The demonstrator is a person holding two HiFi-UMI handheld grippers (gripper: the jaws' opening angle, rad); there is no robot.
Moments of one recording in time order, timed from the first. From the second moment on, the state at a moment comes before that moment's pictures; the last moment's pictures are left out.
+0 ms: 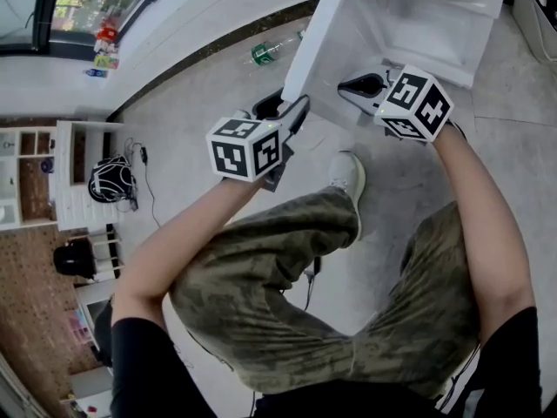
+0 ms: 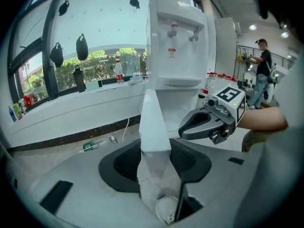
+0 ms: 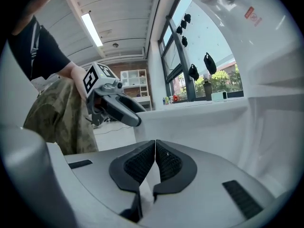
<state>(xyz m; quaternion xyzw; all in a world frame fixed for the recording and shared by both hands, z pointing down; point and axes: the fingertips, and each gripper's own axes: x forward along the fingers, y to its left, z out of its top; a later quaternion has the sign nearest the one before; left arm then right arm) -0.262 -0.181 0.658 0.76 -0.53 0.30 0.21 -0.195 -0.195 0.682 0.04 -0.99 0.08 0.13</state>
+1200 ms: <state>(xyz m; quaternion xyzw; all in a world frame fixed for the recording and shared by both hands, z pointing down) -0.347 -0.225 0.659 0.70 -0.60 0.33 0.17 -0.211 -0.220 0.690 0.11 -0.97 0.11 0.17</state>
